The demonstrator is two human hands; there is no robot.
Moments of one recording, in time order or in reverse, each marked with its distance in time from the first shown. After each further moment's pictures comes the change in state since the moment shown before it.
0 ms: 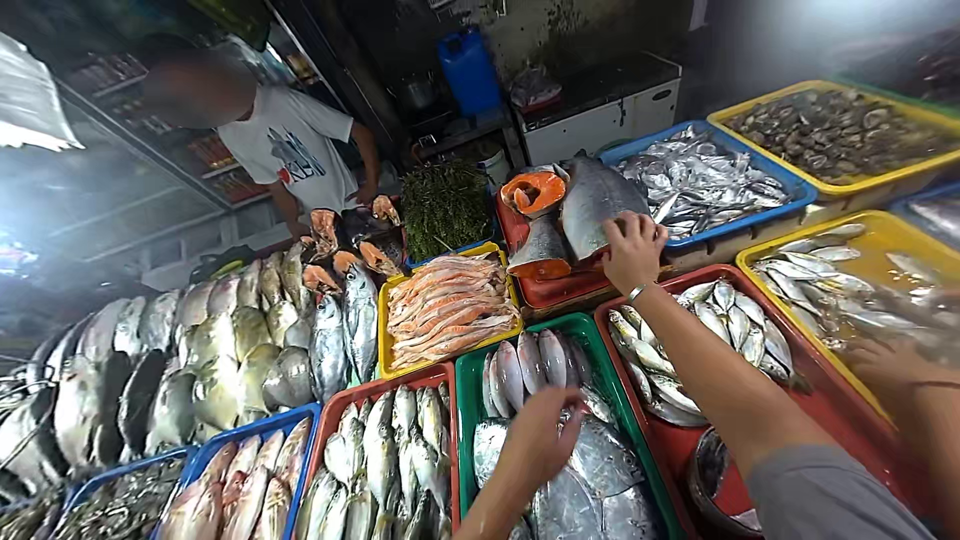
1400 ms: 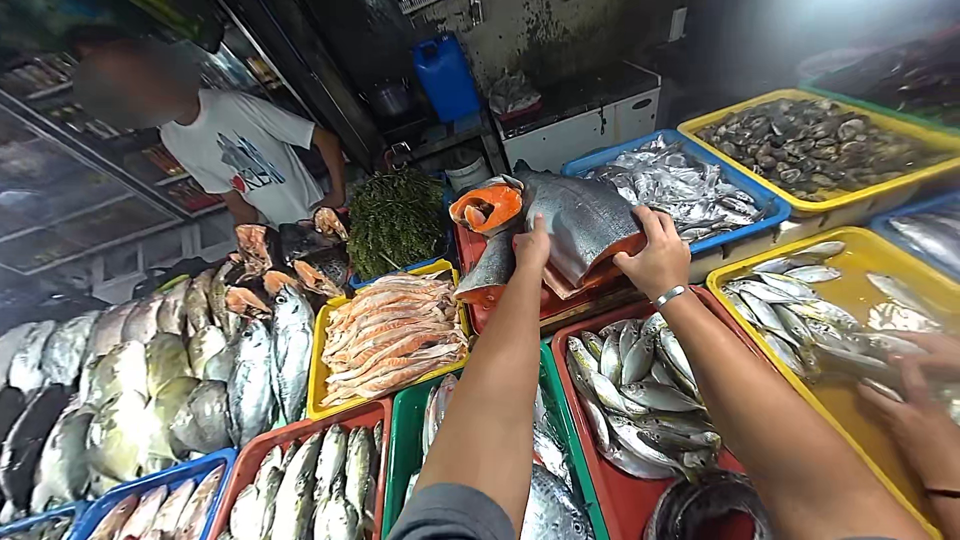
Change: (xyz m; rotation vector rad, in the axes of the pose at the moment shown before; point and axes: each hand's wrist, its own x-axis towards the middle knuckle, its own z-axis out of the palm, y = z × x) left_hand 0.396 -0.019 0.020 -0.513 0.386 -0.614; right_hand 0.028 0.119 -0.026 0.104 0.083 0.172
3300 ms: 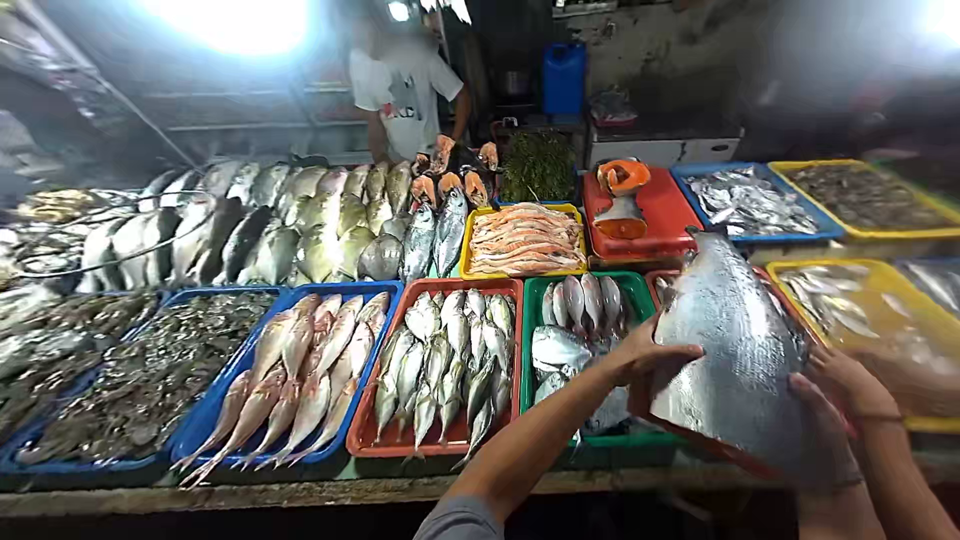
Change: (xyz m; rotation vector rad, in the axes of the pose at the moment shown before) left_hand -0.387 -0.160 -0.194 -0.549 -0.807 0.297; right_hand -0.376 -0.130 -0.255 0.948 -0.261 0.282
